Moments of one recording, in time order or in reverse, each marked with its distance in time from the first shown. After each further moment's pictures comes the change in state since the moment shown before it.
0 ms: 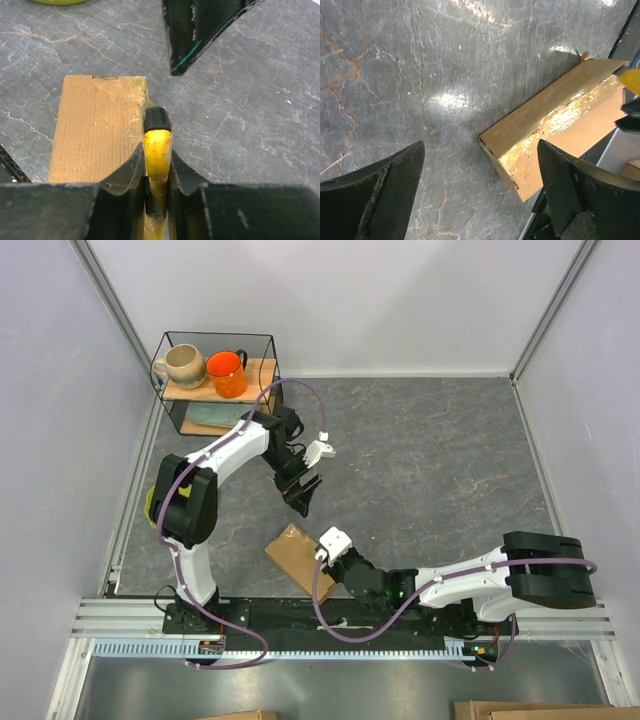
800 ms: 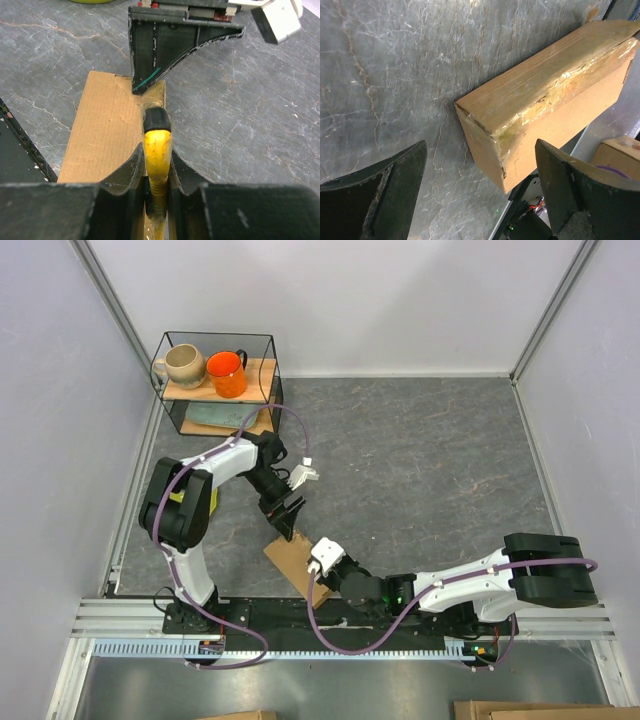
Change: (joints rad) left arm 0.084 -0.072 -0.275 0.013 0.043 0.033; right arm 0.064 -0.006 0.043 -0.045 0.001 -0.060
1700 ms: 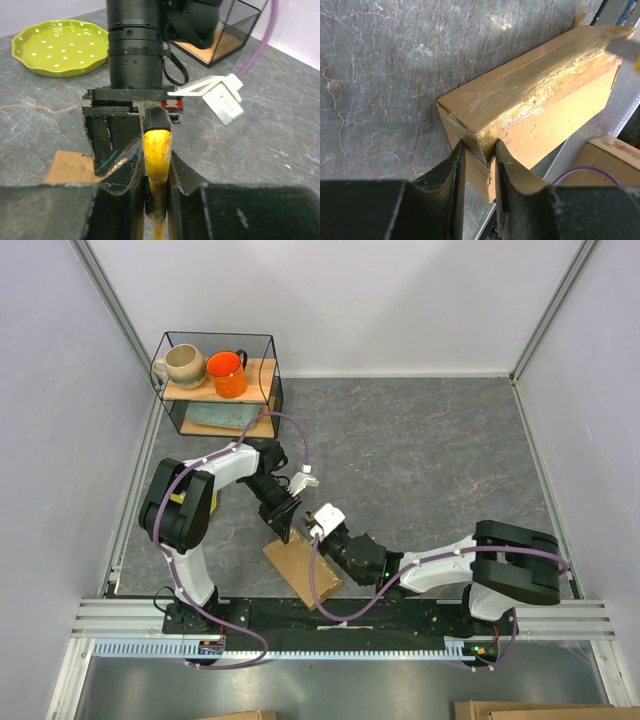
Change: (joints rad) left arm -0.032 0.005 -0.068 0.027 0.008 -0.051; right arm -0.230 0.121 0.006 0.403 -0.182 -0.128
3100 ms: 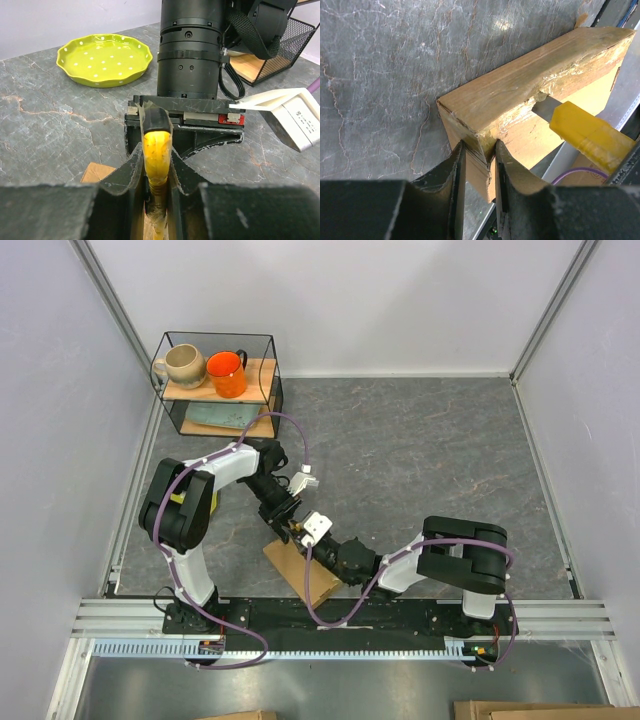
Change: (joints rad) left arm -0.001 0.000 0.001 0.001 -0.006 -0.018; right arm -0.027 0.306 0.048 0.356 -0.175 -0.011
